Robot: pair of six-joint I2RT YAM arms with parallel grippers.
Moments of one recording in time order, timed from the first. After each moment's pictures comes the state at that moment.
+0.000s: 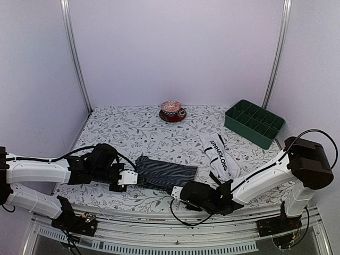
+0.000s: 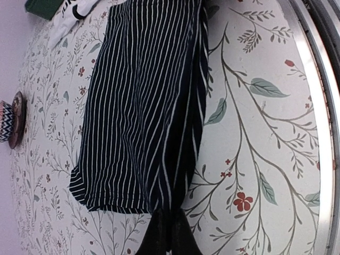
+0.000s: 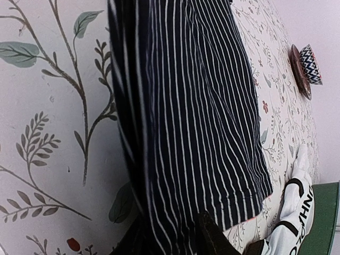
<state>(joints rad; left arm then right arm) -0.82 1.18 0.50 -0.15 0.13 0.88 1.36 1.81 0.80 0.08 0.62 -0.25</state>
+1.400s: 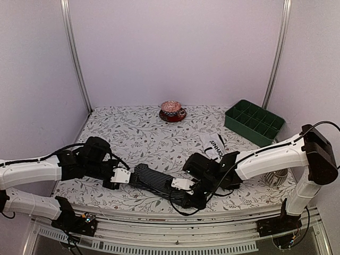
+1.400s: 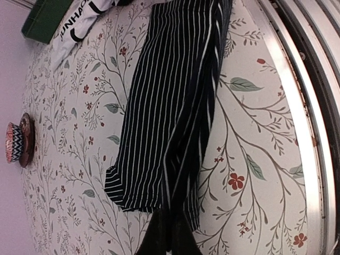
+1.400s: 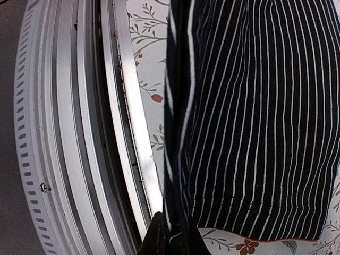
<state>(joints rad) -0.76 1.06 0.55 -0.34 0.24 1.03 1.18 1.71 1.00 -0.39 -0.26 -0.09</state>
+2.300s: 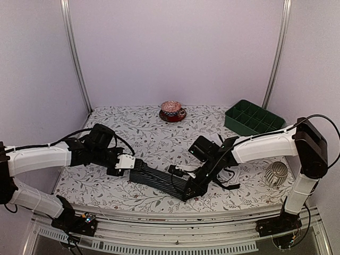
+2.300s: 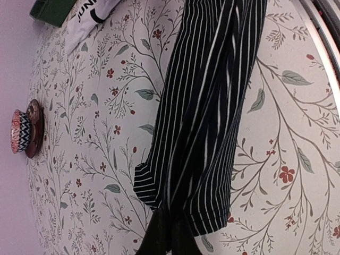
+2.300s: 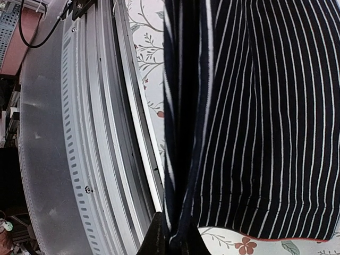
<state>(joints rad) -0.65 1.24 0.70 -0.34 0.26 1.09 0.98 1.79 1.10 -0.49 -0.62 -0.06</state>
